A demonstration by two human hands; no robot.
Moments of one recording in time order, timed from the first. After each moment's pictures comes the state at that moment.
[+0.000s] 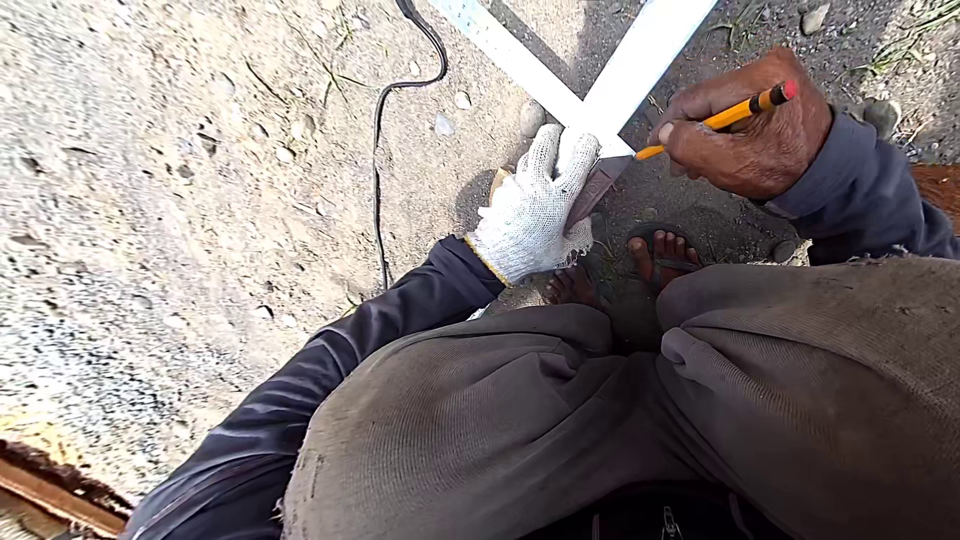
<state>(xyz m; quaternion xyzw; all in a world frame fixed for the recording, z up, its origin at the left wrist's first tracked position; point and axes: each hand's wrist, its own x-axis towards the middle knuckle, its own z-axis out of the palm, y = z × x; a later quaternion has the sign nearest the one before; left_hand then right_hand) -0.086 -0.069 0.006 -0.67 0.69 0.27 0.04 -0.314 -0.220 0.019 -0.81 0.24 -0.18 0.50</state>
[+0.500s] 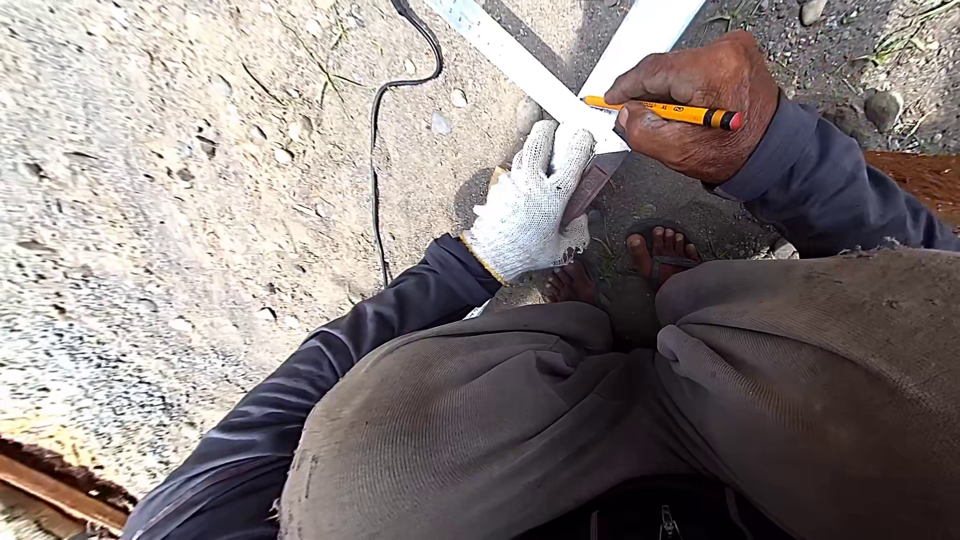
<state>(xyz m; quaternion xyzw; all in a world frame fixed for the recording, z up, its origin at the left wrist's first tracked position) -0.086 -0.068 0.006 -0.67 0.69 0.27 0.04 -0.289 -0.218 -0.002 -0.83 0.19 -0.25 0.45</state>
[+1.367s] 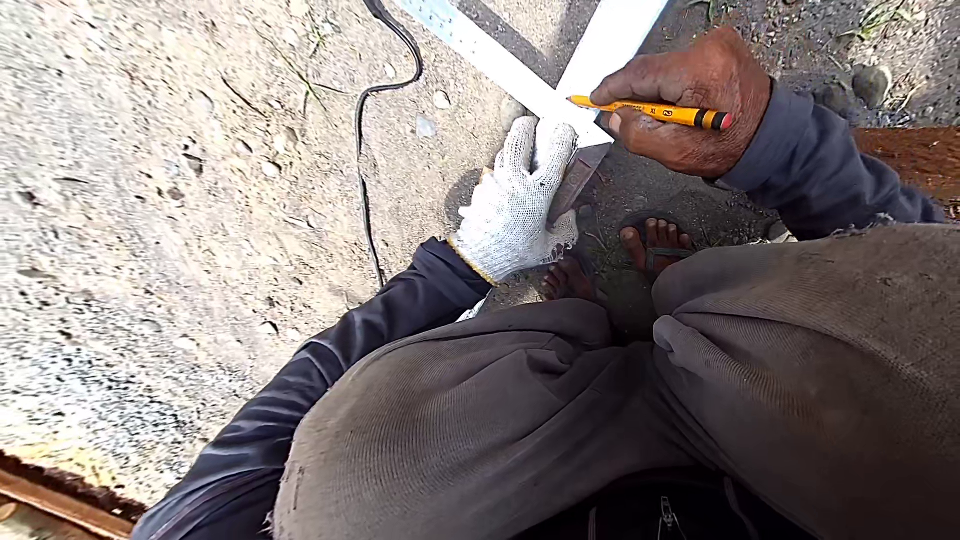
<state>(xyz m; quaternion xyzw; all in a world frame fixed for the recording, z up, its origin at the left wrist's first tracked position) -0.083 -0.065 -0.001 -0.66 0.70 0.26 0.02 -0.304 -0.218 -0.001 -0.84 0.19 -0.23 0.46</state>
